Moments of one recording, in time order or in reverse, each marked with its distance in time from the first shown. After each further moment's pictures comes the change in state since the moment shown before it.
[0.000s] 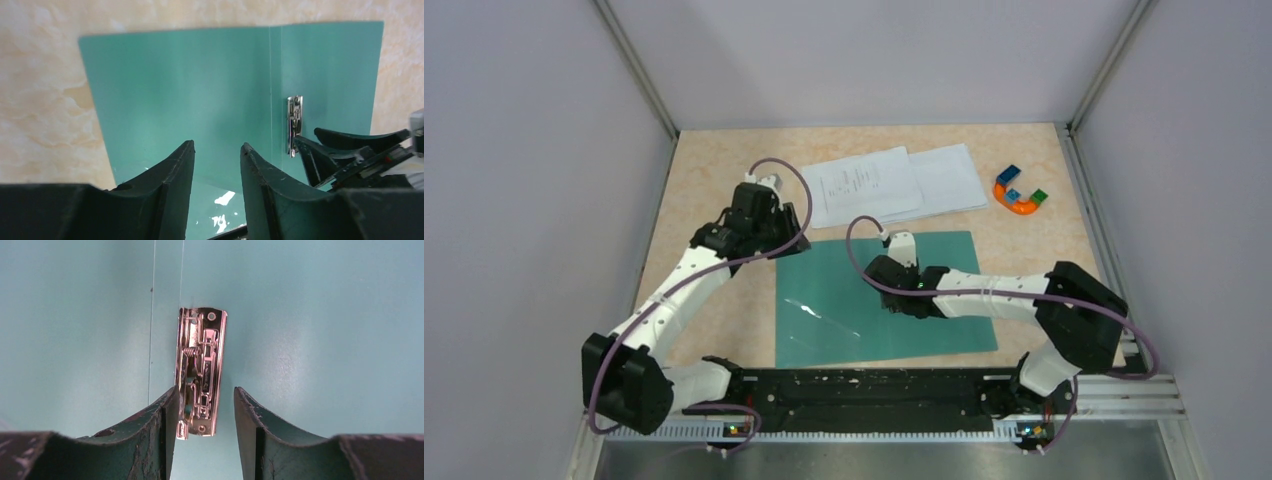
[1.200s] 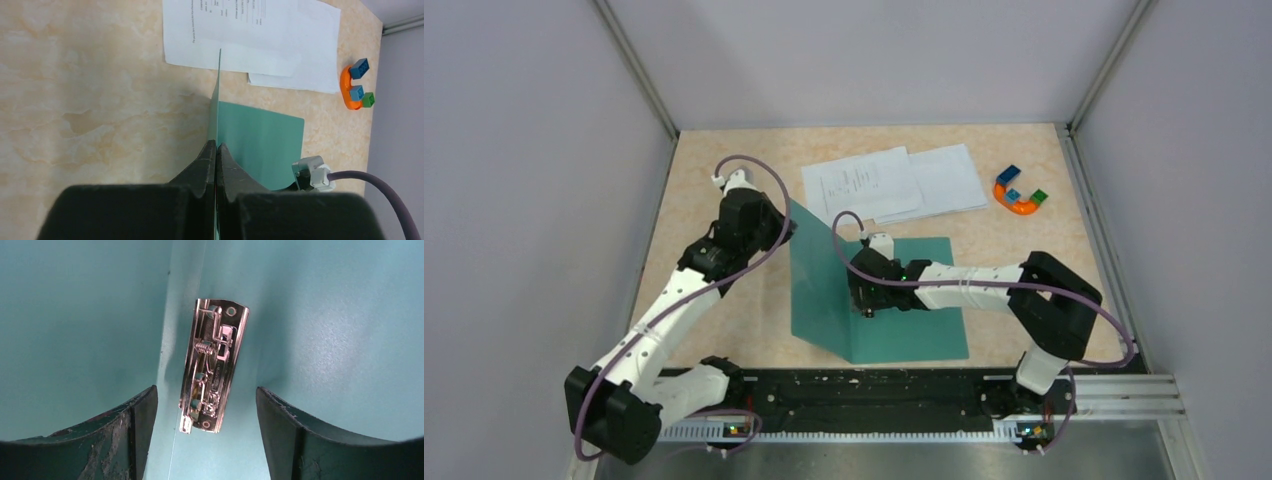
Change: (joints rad) left arm -0.051 -0.129 -0.071 0.166 -0.213 -0.280; right arm -0.010 0.095 0.085 0.071 -0.269 0.043
